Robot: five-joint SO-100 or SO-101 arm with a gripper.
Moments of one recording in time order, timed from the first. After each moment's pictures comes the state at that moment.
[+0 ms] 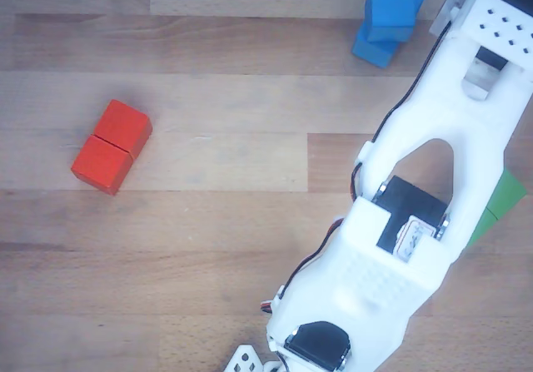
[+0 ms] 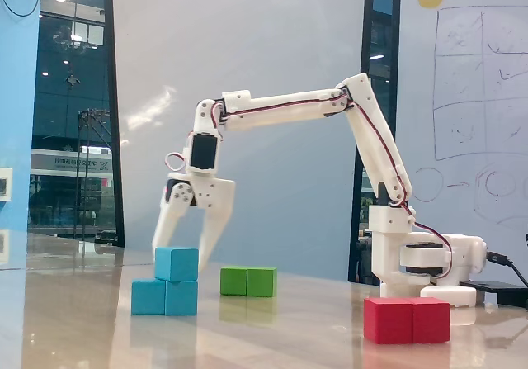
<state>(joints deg) 27.0 69.8 80.1 75.1 -15.0</state>
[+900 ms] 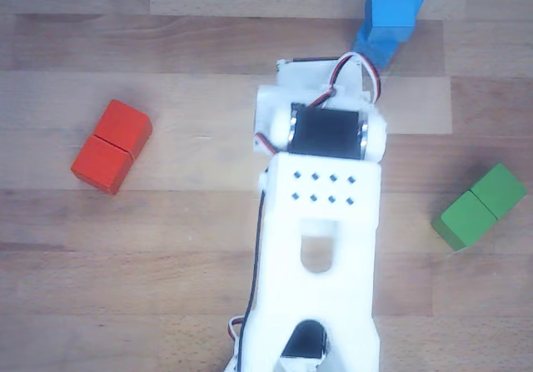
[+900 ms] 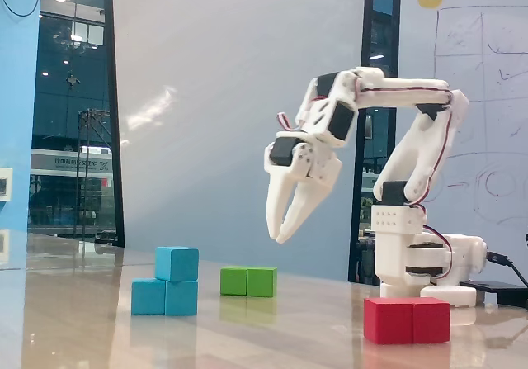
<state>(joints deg) 1.4 127.5 133.1 59.2 -9.7</state>
